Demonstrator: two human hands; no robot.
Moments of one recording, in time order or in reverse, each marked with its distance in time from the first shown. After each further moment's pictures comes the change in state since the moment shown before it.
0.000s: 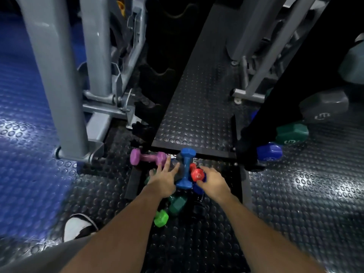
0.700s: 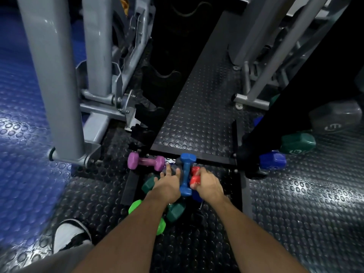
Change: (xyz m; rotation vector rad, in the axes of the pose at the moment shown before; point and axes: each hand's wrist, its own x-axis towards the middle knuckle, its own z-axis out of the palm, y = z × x) left_hand 0.019 0.017 0.003 -0.031 -0.029 -0.056; right_hand 0.037 -0.011 0.014 -0.150 0.037 0.019
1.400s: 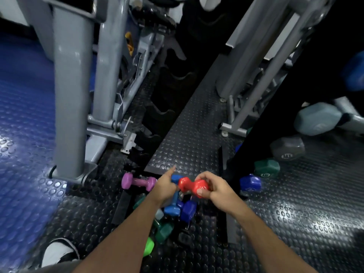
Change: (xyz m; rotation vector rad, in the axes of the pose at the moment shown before) left_hand -0.046 0.023 -0.063 -1.102 0.159 0.199; right_hand -0.087 -0.005 -0.136 0.544 -0.064 -0.339
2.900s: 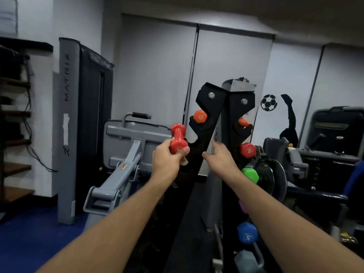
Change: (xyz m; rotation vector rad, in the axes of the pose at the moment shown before) left_hand -0.301 0.565 -0.049 -0.073 0.469 1.136; right_hand -0.136 -0.497 -0.276 -0.263 0.844 -0.485
